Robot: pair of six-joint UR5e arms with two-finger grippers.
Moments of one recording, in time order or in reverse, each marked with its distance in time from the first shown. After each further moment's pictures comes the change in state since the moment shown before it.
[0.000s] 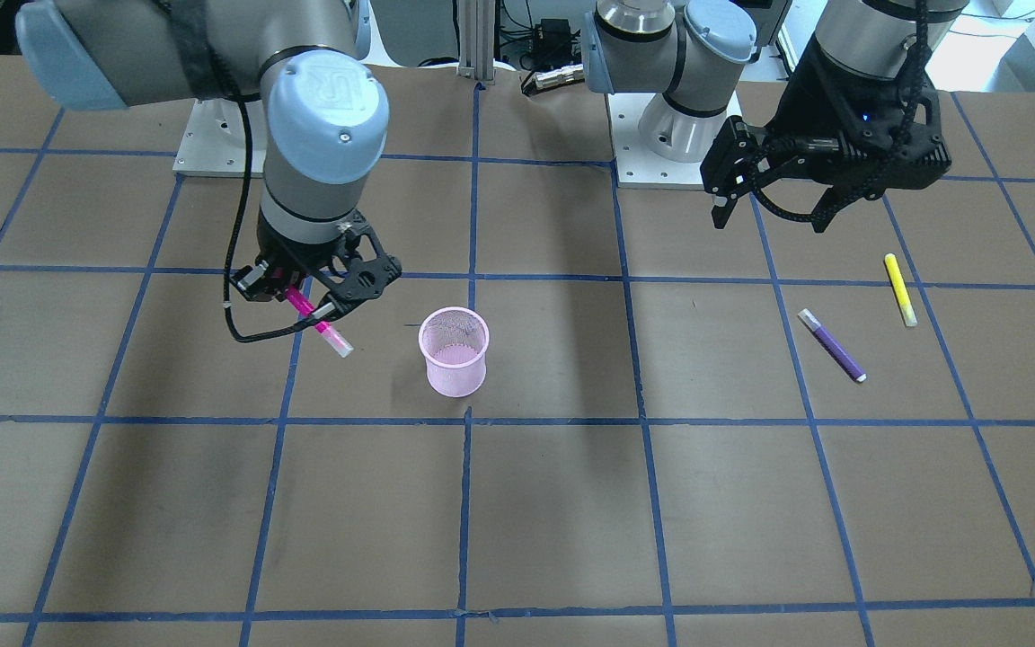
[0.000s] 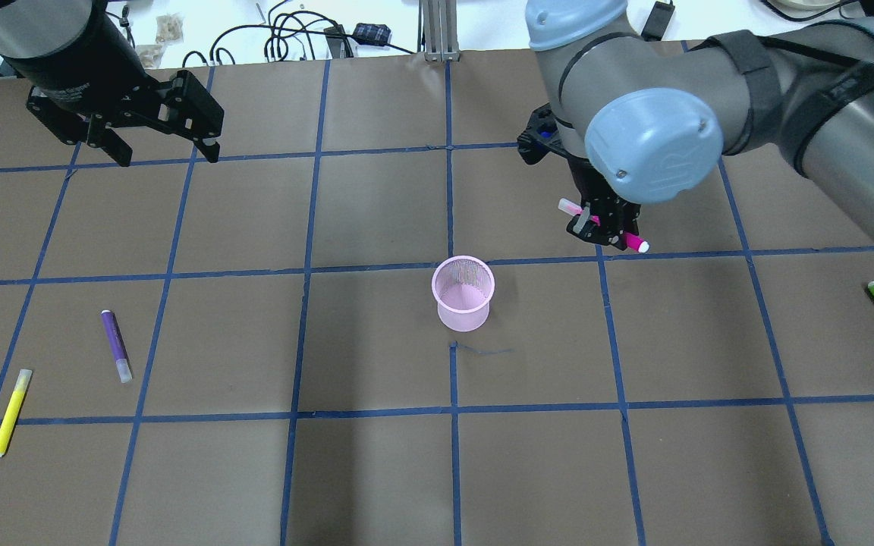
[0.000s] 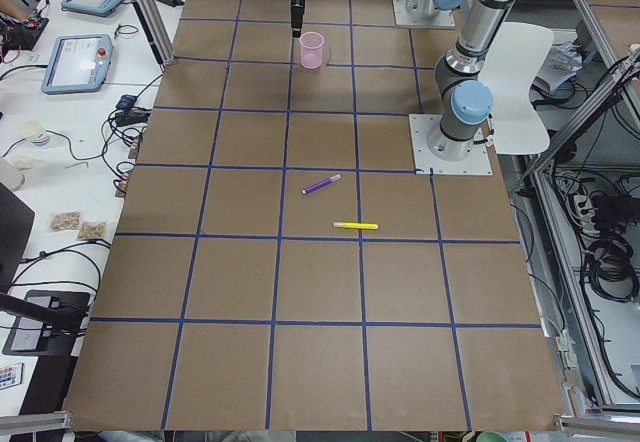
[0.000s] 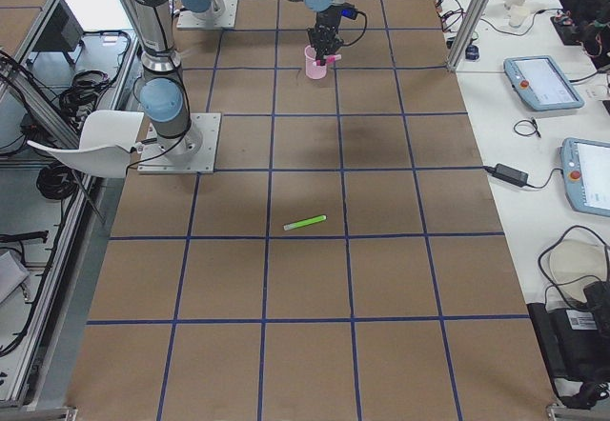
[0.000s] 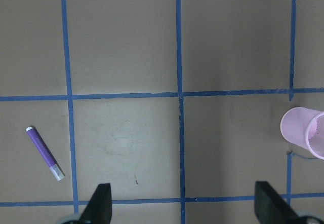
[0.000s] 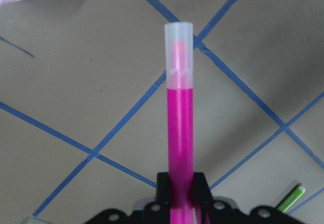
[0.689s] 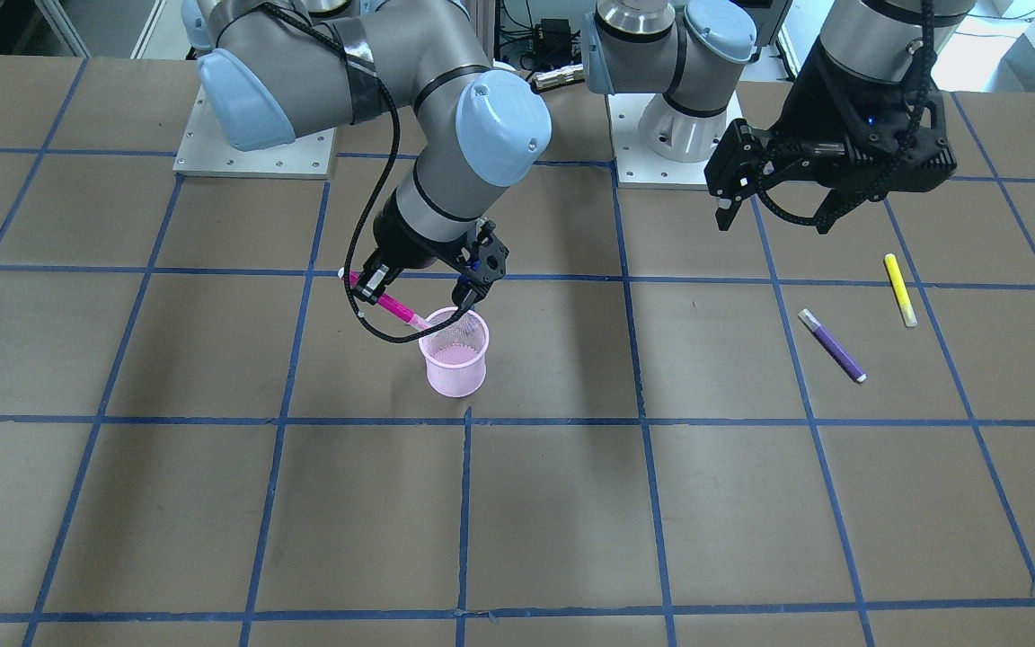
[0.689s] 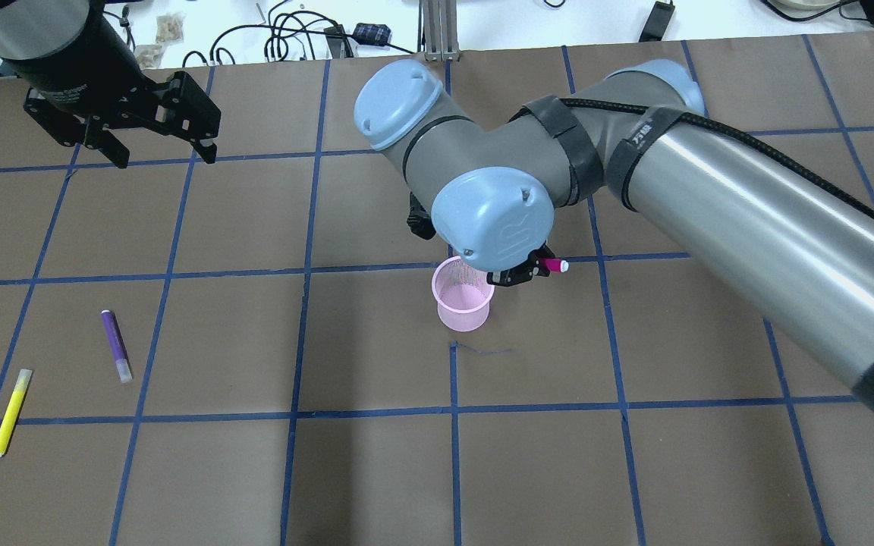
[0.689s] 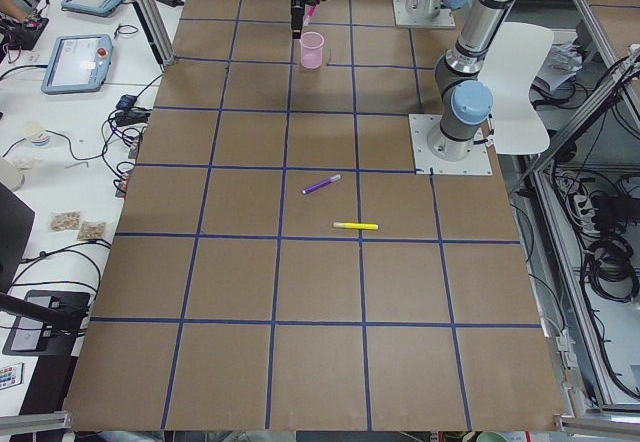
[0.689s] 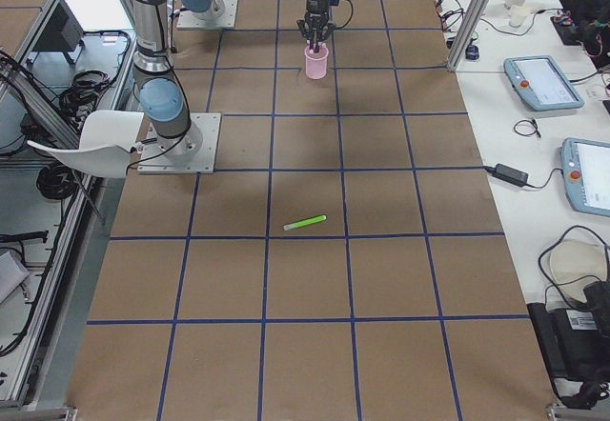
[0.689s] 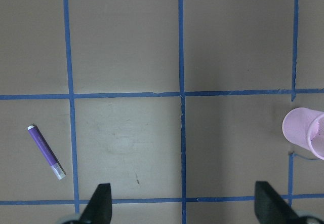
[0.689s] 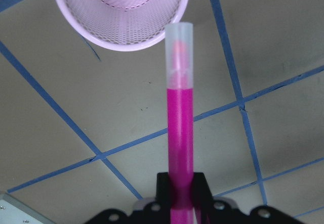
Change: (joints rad) left arm 0.010 0.000 -0.006 0.000 0.001 0.001; right arm 0.189 0.091 -0.020 0.012 -0.092 -0.048
